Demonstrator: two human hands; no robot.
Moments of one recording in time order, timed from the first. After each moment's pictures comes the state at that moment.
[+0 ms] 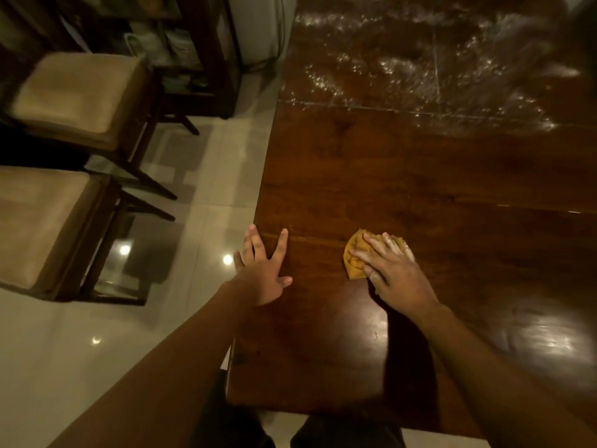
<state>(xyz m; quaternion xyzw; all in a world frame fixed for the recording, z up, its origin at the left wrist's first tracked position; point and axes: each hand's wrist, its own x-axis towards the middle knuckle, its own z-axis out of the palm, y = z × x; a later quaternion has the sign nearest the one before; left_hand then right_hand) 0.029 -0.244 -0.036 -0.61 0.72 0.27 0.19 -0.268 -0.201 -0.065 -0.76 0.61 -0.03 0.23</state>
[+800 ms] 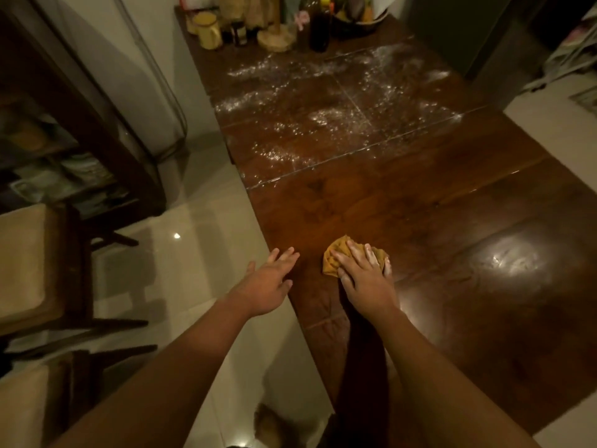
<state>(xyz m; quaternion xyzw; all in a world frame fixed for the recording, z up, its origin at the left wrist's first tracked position) 0.091 -0.458 -0.010 -0.30 0.89 0.32 0.16 -0.101 -0.304 -0.055 -0.48 0.85 -0.08 0.20</state>
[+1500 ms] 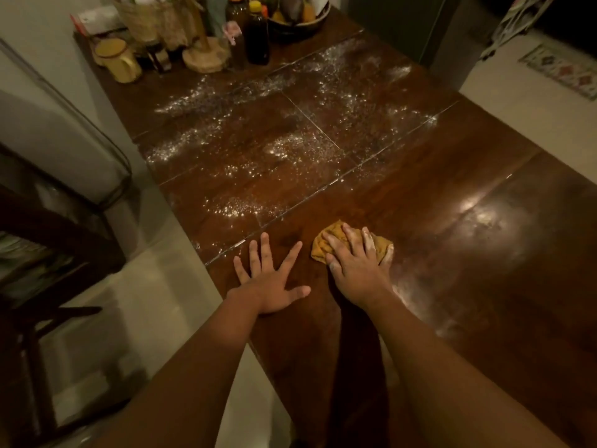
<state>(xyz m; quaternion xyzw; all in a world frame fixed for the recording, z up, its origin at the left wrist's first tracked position) -0.059 -0.578 -0.034 -0.27 0.88 0.25 0.31 -0.200 -0.429 -0.060 -0.38 0.90 -0.07 0.21</state>
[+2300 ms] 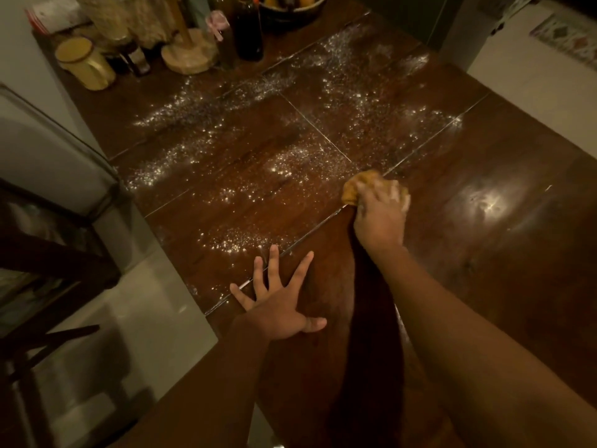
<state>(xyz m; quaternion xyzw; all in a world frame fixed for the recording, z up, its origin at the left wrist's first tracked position) -0.096 -0.616 -0.035 -0.30 0.85 0.31 0.31 -0.322 -0.539 -0.078 -0.30 0.94 -0.14 0.08</state>
